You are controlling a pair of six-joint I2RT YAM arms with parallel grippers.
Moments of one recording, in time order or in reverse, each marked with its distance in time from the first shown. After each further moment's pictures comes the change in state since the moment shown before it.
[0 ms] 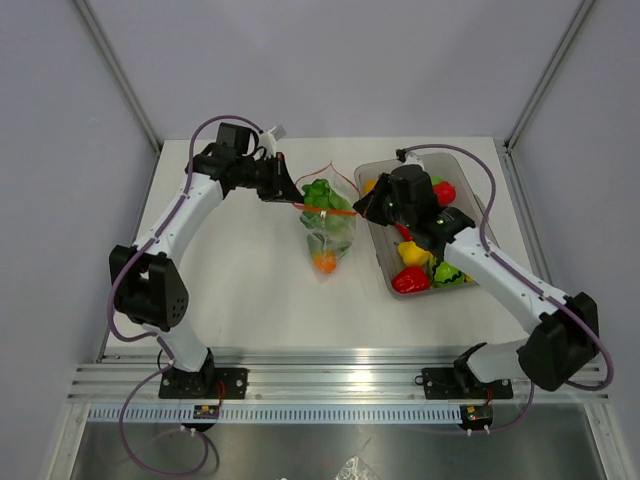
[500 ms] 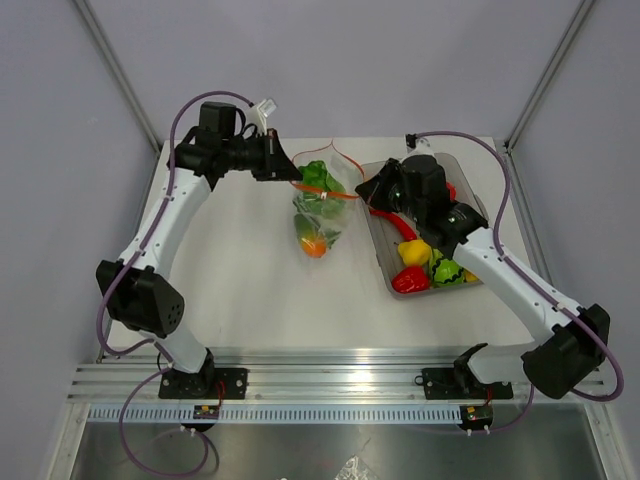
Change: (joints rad) left arm 0.018 -0.054 0.122 -0.026 0.046 -0.011; right arm -0.006 -0.078 0.057 -0.013 0.040 -0.029
